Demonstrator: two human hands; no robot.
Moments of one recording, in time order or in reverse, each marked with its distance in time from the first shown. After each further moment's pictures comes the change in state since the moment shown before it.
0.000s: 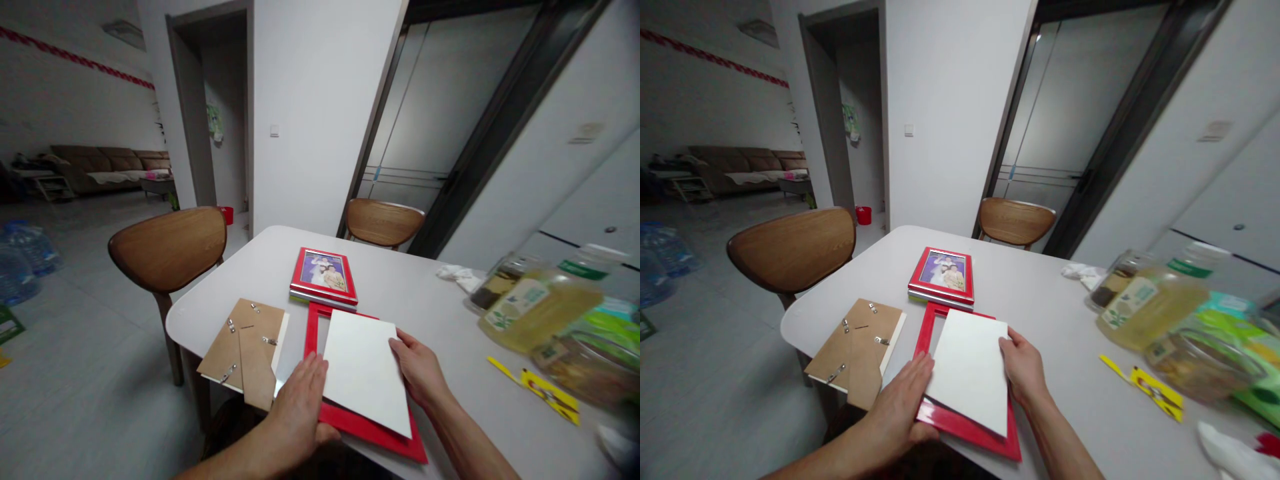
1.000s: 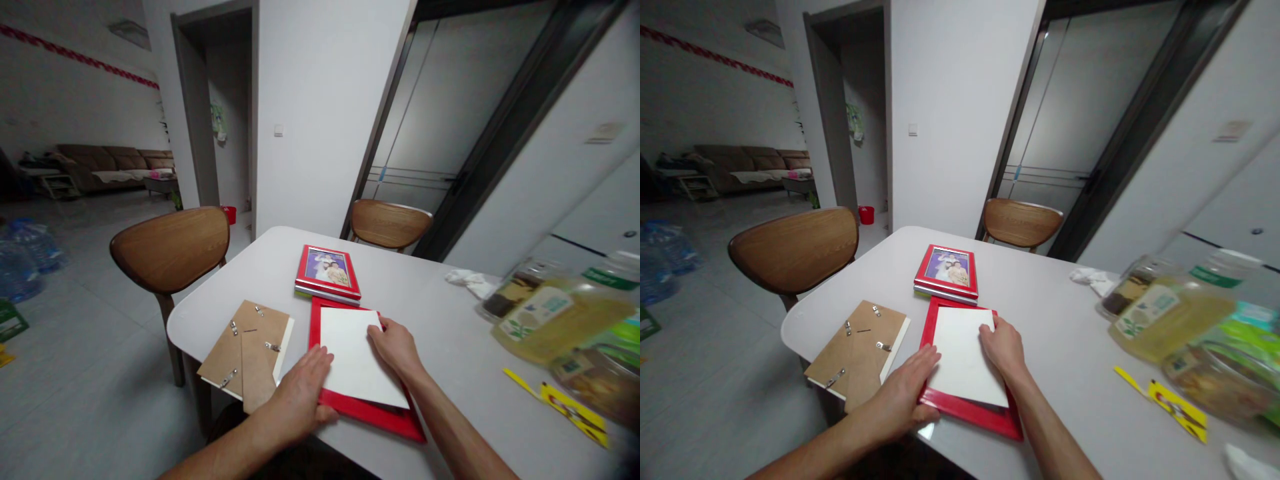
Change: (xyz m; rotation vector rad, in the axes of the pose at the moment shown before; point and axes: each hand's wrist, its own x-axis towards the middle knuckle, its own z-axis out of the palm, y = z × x) left_hand 0.020 -0.015 -0.017 -0.112 0.023 0.032; right_hand 0.040 -0.012 0.030 -0.981 0.100 -0.340
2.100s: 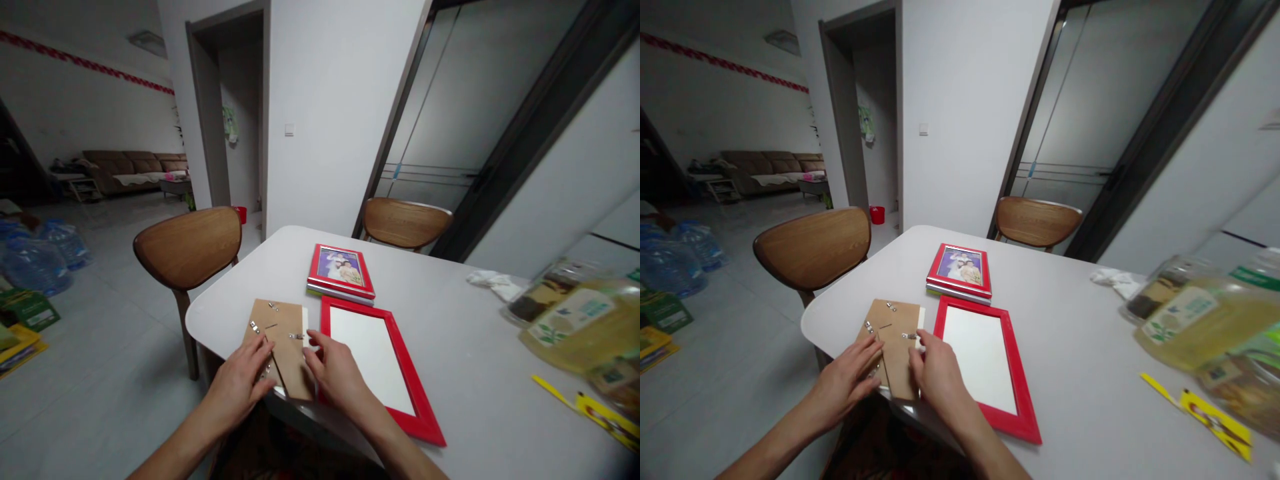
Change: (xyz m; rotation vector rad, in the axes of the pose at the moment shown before) left_hand -0.079 -0.061 -0.050 0.327 0.241 -0.154; right_hand -0.100 -0.098 0.031 0.278 -0.315 -0.438
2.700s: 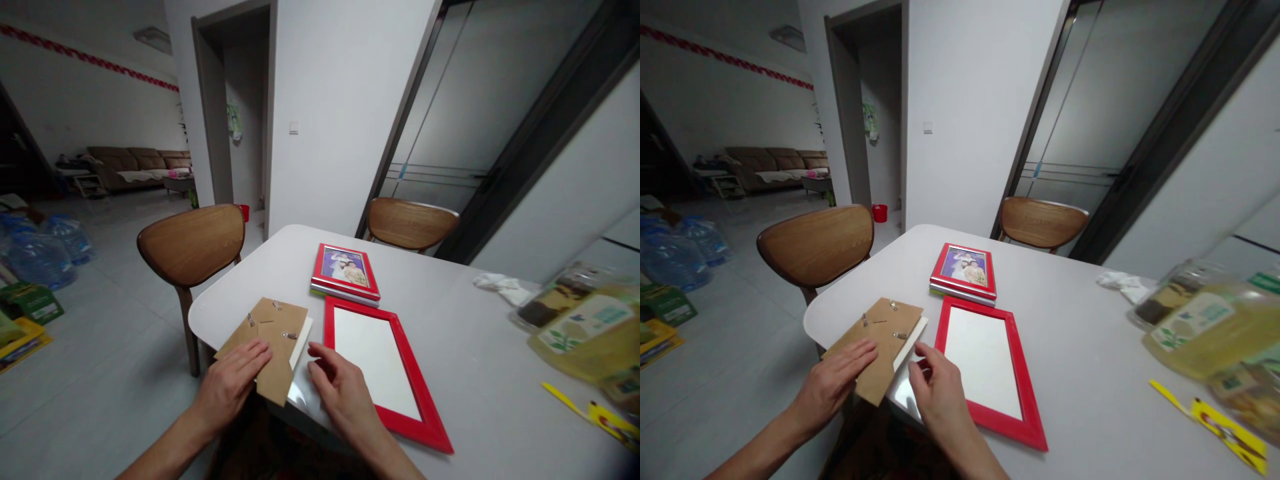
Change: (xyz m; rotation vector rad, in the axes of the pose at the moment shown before) left_hand -0.007 -0.017 -0.013 0.038 0.138 0.254; right_hand -0.020 0.002 0.009 0.392 0.033 0.051
